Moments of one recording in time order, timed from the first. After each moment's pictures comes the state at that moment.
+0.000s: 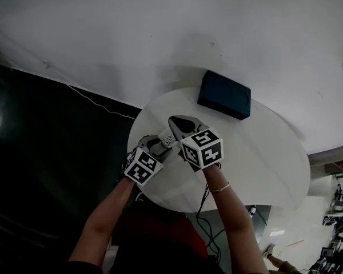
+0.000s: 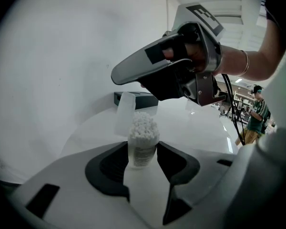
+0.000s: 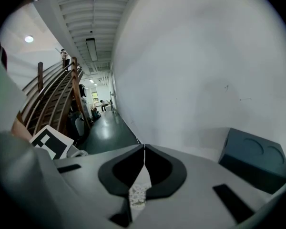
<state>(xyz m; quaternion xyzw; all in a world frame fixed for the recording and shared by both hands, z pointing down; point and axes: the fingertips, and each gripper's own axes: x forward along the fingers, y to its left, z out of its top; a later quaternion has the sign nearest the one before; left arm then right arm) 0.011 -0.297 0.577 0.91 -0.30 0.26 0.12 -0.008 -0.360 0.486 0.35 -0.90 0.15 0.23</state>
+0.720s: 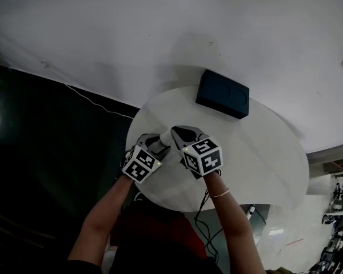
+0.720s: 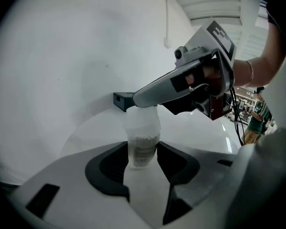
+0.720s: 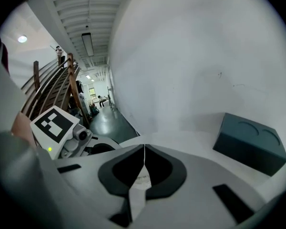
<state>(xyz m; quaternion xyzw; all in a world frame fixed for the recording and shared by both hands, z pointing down) 0.011 -0.300 0.579 0.91 -0.30 0.25 0.12 0.012 -0.334 0.520 0.35 -0.88 0.17 0.26</state>
